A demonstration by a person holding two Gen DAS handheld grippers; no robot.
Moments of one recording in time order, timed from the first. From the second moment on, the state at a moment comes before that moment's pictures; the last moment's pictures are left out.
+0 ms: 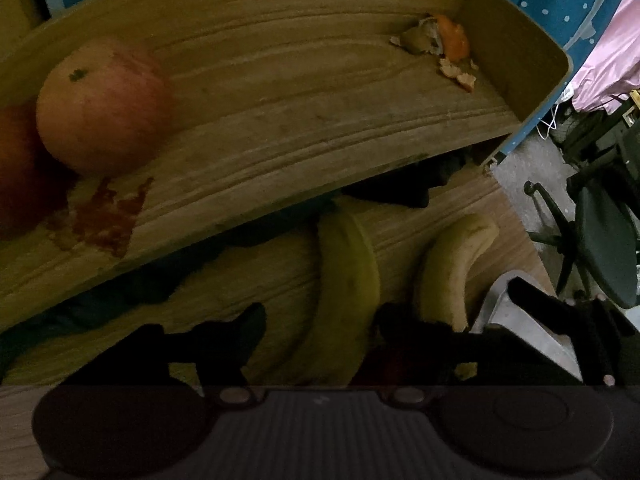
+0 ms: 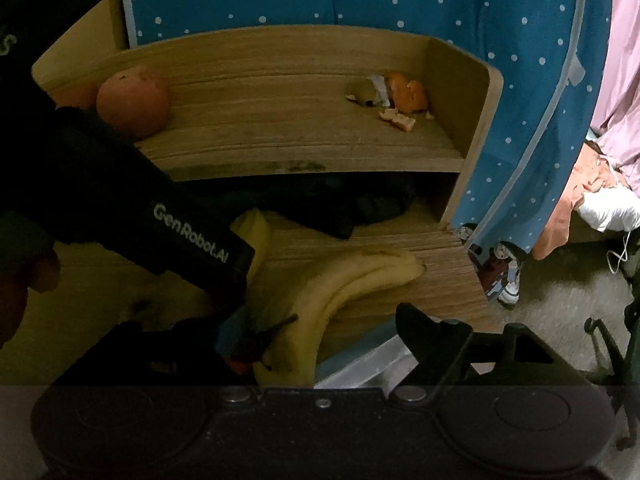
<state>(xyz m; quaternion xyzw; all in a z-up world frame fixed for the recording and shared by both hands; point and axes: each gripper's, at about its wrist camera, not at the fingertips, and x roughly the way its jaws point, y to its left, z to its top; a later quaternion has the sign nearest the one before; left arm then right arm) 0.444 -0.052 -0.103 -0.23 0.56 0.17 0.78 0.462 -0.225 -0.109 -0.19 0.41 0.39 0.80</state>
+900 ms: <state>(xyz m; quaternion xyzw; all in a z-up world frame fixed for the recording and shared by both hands) 0.426 -0.041 -0.116 -0.27 0.59 0.20 0.73 0.477 -0.207 -0.124 -0.15 0.45 0.42 0.77</state>
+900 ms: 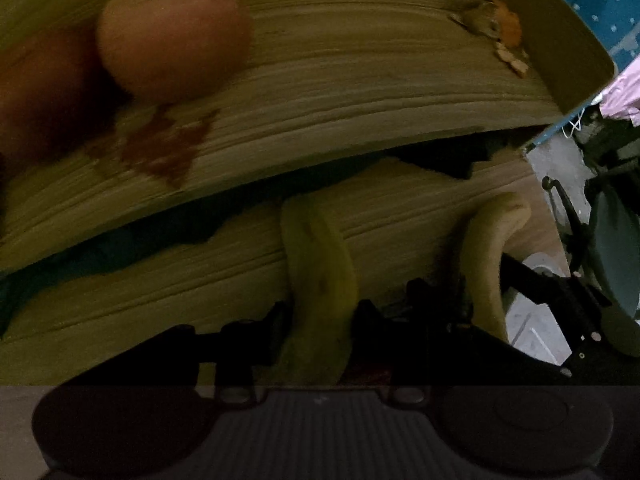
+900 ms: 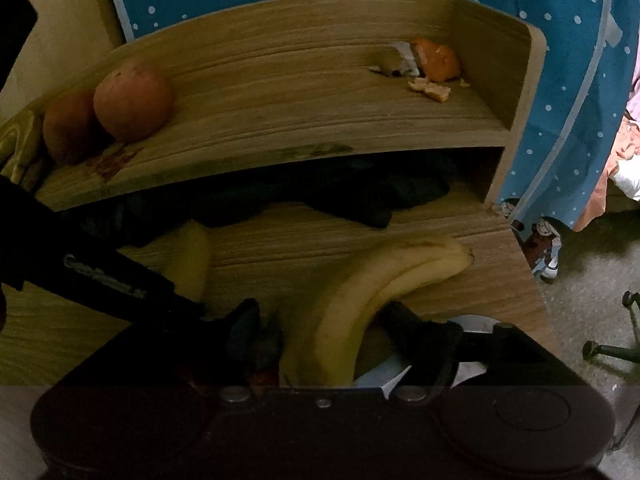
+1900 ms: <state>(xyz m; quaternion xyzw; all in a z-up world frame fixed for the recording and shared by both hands) 0.370 -0.028 -0.119 -0.29 0.58 0.19 0.73 0.476 -0.183 -0.122 -0.13 0.47 0.27 0.83</state>
